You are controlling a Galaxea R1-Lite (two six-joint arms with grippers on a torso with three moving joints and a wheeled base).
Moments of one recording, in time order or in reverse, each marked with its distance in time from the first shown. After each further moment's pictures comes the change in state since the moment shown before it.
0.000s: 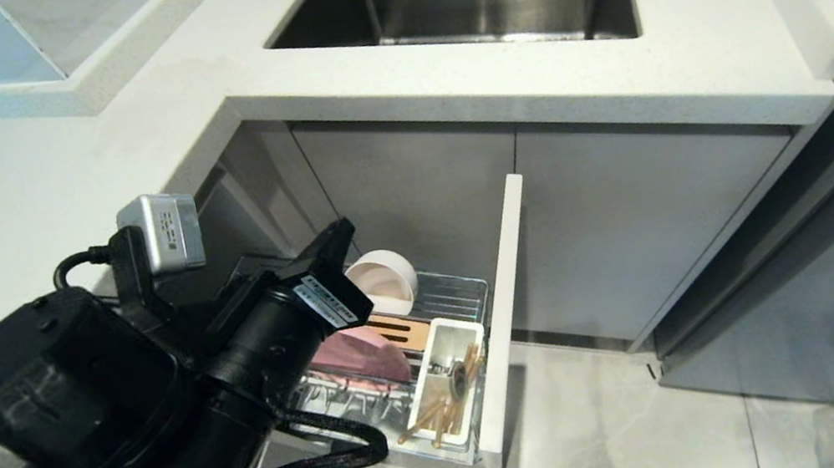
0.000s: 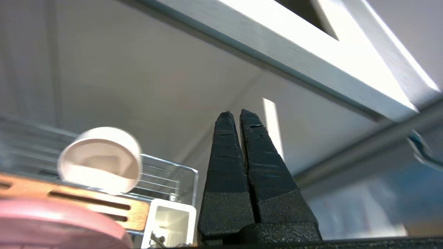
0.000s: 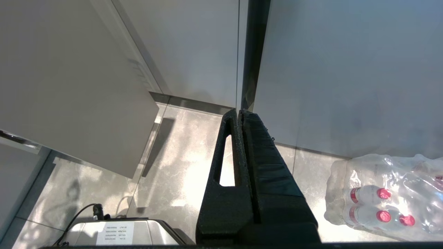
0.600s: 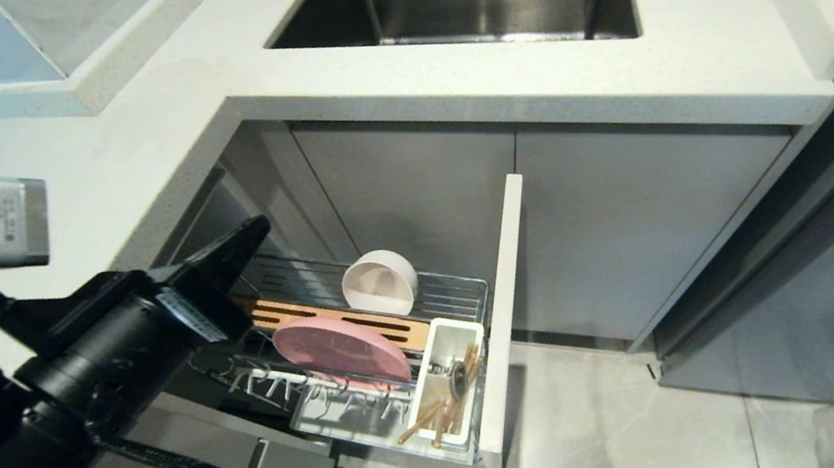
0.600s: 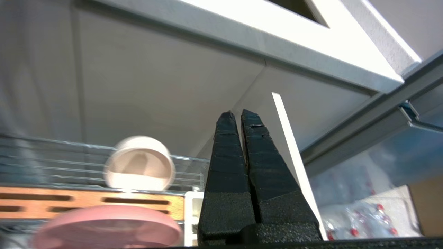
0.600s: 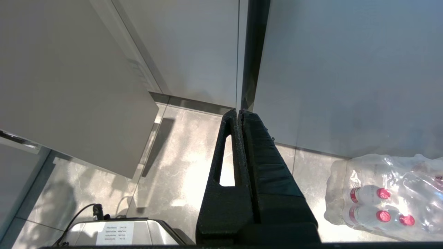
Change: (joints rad) left arm 0.254 -0.251 0.023 0.261 -0.338 0.052; right arm 0.000 0.000 0.000 0.000 0.000 0.000
